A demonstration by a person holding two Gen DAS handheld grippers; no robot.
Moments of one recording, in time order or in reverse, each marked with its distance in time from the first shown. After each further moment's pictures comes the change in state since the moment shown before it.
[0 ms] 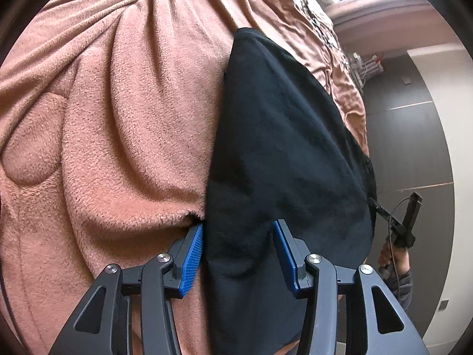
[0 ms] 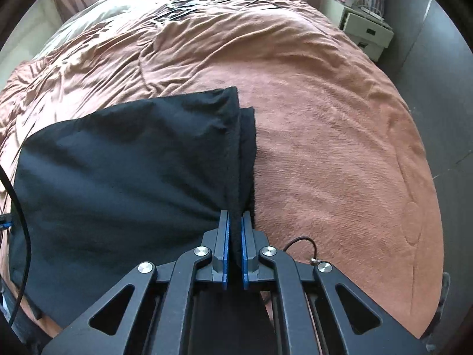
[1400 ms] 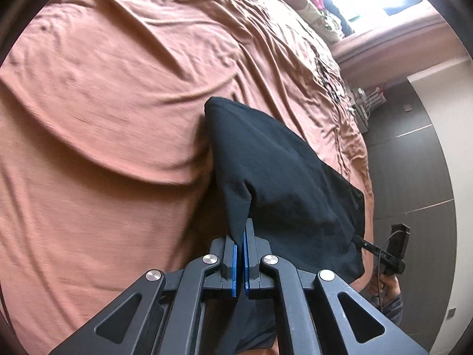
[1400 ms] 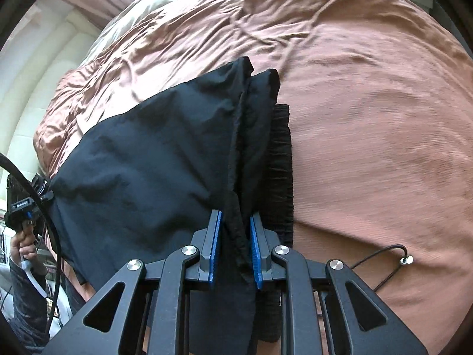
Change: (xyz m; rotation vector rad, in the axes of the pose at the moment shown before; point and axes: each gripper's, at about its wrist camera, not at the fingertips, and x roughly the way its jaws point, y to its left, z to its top) left arm -0.146 0.058 0.025 0.000 -0.168 0.072; right arm 0.043 0.091 -0.013 0.063 0.113 0.393
